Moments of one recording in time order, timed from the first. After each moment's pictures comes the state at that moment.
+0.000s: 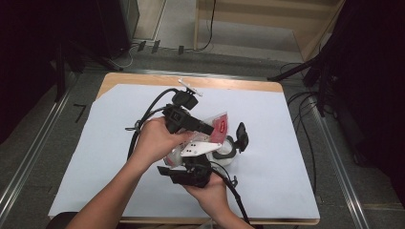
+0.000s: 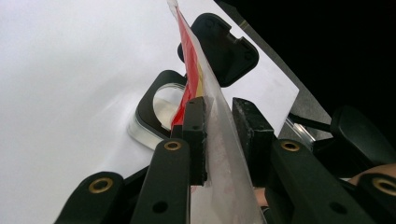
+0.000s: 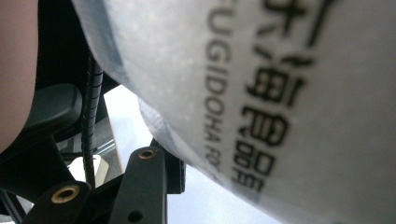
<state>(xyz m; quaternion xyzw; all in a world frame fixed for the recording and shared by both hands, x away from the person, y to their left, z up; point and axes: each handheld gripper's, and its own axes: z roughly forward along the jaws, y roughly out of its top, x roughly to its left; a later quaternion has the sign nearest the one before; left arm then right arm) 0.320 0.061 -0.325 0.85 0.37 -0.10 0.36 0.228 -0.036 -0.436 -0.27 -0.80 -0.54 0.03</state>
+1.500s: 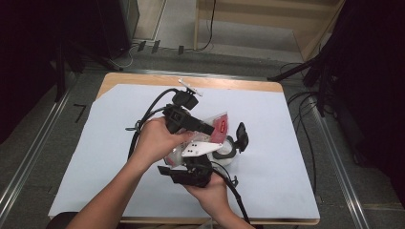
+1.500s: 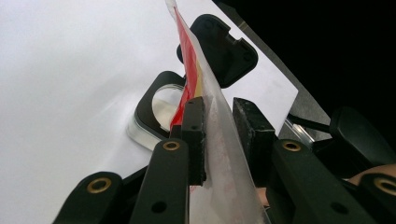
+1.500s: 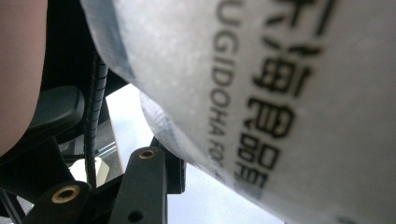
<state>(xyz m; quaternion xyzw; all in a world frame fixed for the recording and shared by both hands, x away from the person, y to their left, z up) 0.320 0.061 -0.325 0.85 0.37 -0.10 0.36 0.228 -0.038 -0.436 -0.27 -0.80 -0.54 0.03</state>
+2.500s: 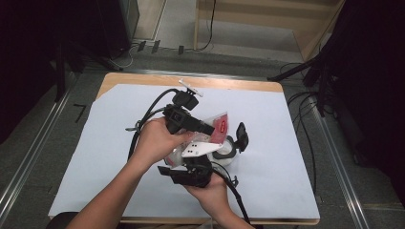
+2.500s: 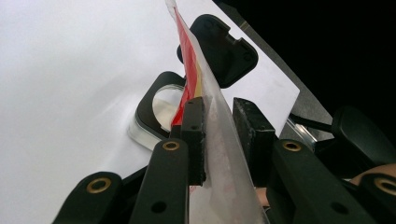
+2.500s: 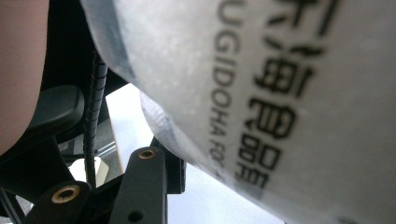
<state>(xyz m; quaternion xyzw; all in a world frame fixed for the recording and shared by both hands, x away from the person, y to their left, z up) 0.318 0.060 -0.325 0.85 0.37 -0.09 0.36 0.228 -0.038 -0.436 -0.27 -0.80 -0.54 0.03</state>
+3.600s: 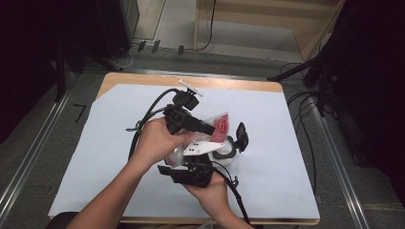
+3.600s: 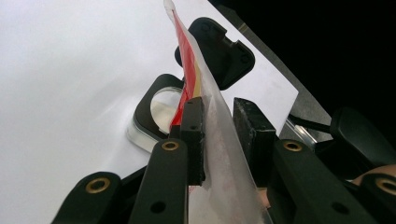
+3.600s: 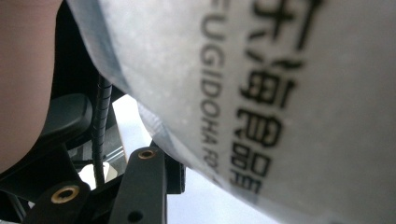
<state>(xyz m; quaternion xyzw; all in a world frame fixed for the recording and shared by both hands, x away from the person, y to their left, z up) 0.317 0.059 -0.323 0.85 0.37 -0.09 0.37 0.228 -0.039 -0.434 -0.28 -0.79 -0.55 0.05</state>
